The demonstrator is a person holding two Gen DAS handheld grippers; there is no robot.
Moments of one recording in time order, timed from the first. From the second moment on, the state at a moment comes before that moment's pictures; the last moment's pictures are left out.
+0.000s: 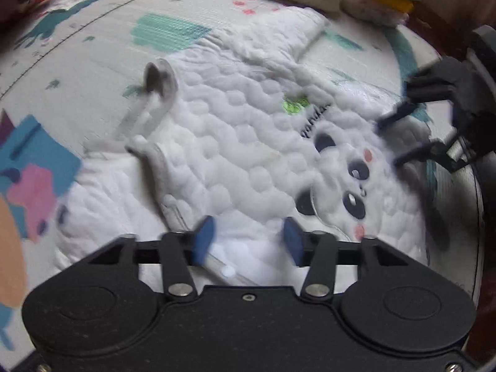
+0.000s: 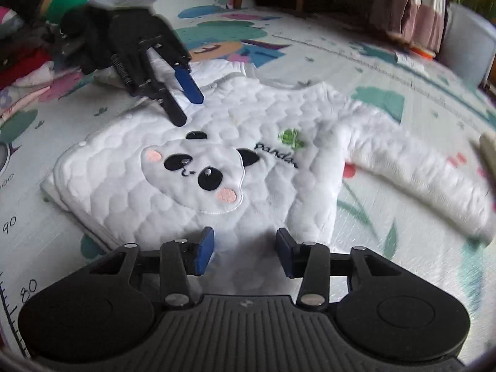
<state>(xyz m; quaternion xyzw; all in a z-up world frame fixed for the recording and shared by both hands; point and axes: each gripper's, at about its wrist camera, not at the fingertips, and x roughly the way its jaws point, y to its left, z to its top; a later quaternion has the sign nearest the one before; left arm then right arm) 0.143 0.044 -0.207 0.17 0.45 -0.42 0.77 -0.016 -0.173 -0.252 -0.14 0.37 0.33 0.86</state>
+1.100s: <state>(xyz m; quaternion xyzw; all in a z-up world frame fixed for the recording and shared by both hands) 0.107 -0.006 -0.255 0.24 0.44 -0.53 0.68 -0.006 -0.272 -0.252 0.15 0.54 0.27 0.78</state>
